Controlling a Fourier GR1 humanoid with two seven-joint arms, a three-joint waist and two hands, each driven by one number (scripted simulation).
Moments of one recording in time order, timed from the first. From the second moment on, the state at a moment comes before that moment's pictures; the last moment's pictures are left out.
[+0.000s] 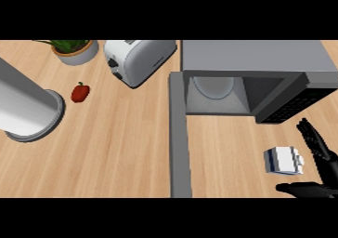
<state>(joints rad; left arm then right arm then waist) 1.00 0.01 0.20 -2.33 0.40 -0.43 -0.45 0.00 -0.22 -0.36 -1.18 0.30 0.35 -0.78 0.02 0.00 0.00</state>
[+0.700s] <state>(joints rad) 1.03 0.00 0.22 -2.34 0.43 -0.47 -0.46 -0.12 -0.27 -0.30 -0.75 0.40 0.17 -0.98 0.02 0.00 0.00</state>
